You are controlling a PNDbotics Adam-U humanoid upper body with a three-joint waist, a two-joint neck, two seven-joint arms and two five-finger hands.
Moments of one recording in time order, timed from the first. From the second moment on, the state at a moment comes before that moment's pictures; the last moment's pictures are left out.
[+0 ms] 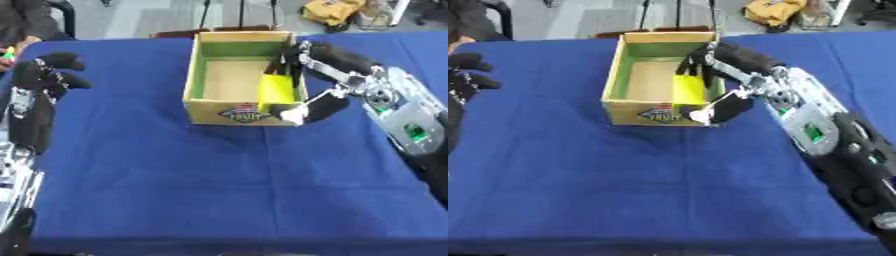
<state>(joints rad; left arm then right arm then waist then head) -0.25 0.32 0.03 -1.77 0.15 -0.07 -0.05 -0.79 -0.48 0.43 -1.43 0.55 -0.18 0.33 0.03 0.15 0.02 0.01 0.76</state>
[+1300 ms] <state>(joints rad) -0.34 0.28 -0.02 -1.79 0.18 -0.05 -0.10 -0.91 -0.37 0.30 -0.95 0.91 -0.33 0.24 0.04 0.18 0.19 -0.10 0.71</state>
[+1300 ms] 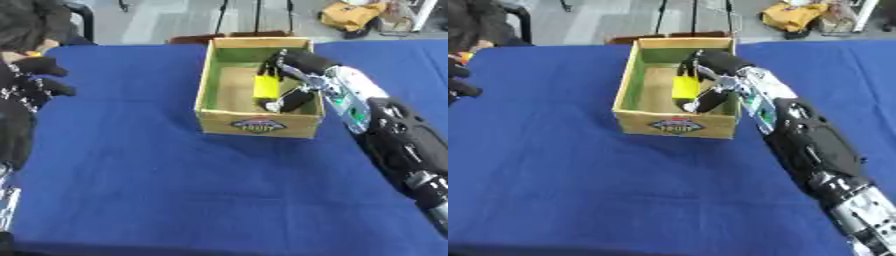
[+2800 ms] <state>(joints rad) -0.33 0.28 -0.01 -1.79 0.18 -0.06 -0.09 -0.81 -0.46 0.22 -1.39 0.52 -0.19 0.13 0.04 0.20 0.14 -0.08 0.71</state>
